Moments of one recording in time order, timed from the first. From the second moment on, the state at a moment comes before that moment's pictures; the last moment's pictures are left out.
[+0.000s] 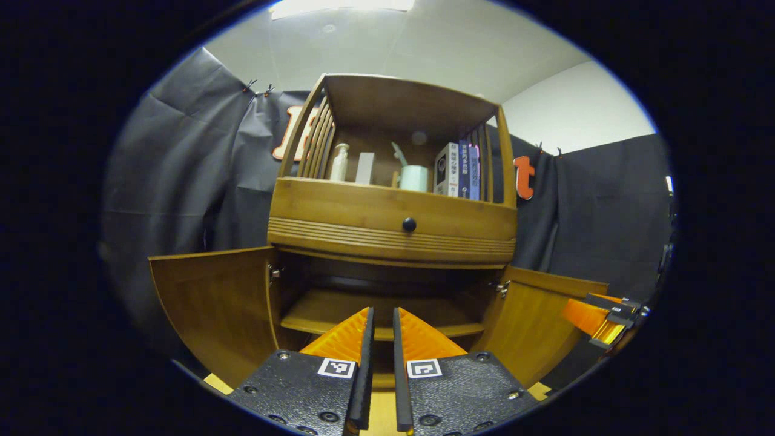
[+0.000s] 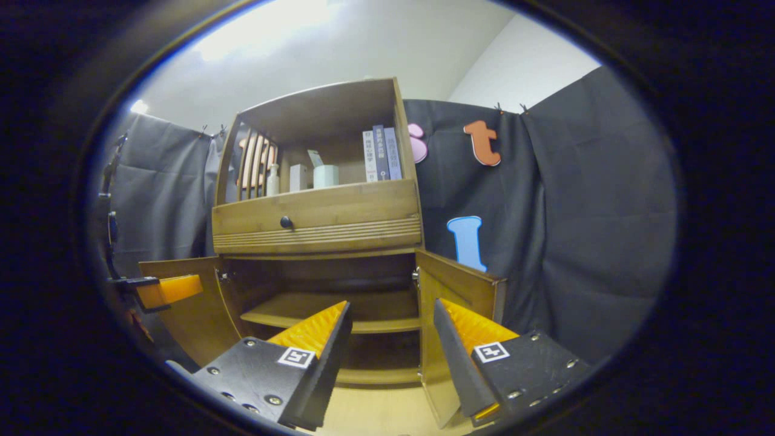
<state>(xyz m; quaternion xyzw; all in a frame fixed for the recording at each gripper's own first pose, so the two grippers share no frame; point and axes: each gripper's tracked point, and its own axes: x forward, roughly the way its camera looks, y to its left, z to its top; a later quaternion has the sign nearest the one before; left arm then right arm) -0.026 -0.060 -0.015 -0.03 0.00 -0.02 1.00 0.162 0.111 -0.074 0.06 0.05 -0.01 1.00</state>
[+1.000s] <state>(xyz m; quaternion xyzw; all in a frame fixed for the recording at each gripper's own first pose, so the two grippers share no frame) -0.044 -0.091 0.027 0.00 -0.04 -0.02 1.00 -0.065 -0.078 0.044 0.04 -0.01 0.02 1.00</state>
